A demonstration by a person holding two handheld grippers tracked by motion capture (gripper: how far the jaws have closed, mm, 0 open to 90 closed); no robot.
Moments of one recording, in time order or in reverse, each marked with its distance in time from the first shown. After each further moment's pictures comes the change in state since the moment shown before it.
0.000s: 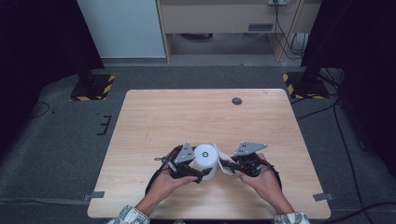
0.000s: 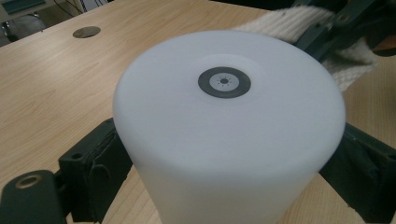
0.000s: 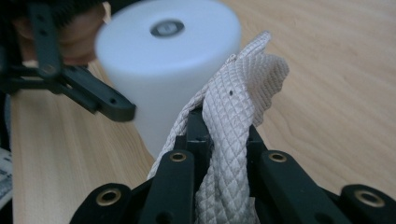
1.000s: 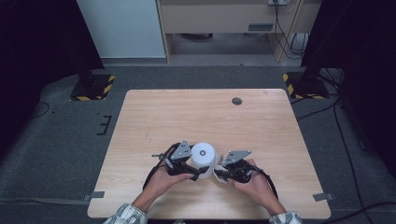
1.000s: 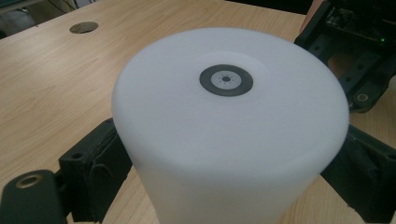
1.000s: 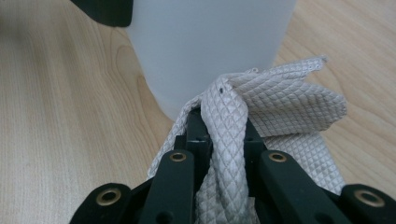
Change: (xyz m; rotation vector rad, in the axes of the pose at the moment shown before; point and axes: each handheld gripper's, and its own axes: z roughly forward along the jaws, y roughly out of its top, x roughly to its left) left arm 0.013 -0.003 -0.003 0.006 -0.033 -0.009; right arm 0.008 -0.025 0.040 0.163 0.033 -0.056
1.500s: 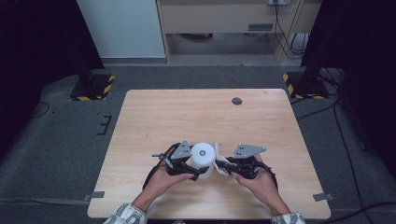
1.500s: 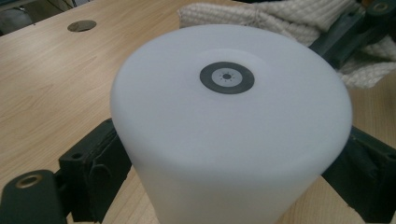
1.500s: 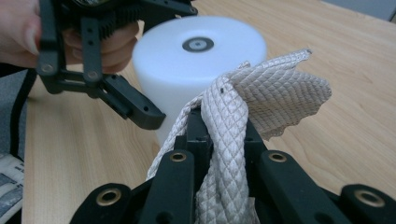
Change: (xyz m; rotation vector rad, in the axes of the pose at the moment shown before) left arm 0.001 -0.001 0.001 0.003 -0.005 0.000; right arm 0.002 0.021 -0.038 -0.234 -0.005 0.011
